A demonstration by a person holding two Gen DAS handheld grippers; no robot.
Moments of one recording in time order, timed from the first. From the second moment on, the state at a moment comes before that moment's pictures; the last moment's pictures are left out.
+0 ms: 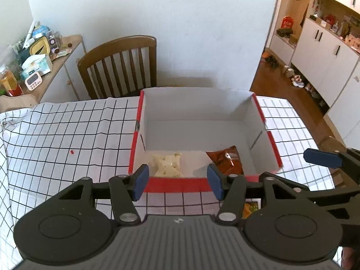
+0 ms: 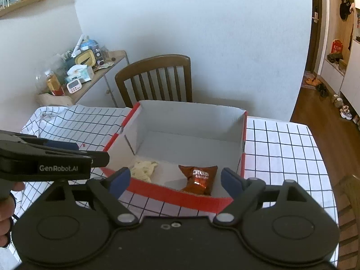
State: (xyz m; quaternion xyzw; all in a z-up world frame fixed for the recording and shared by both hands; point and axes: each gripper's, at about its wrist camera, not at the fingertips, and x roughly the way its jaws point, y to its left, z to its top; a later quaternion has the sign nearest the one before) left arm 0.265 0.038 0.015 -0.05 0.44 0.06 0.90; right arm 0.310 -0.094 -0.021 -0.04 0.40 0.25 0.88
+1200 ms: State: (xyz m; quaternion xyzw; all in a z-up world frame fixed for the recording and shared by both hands) left arm 0.132 0.026 -0.012 -0.10 0.41 0.00 0.91; right arm 0.190 -0.161 -0.035 0.02 0.38 0.23 0.89
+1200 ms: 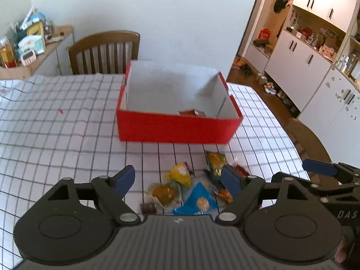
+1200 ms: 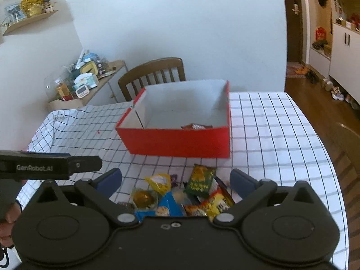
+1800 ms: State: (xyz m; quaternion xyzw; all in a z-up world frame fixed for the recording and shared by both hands) left arm 0.145 -0.024 -0.100 -0.01 0.46 -0.03 0.89; right arm 0.198 -0.202 -0.118 0.08 0.45 0.10 0.88
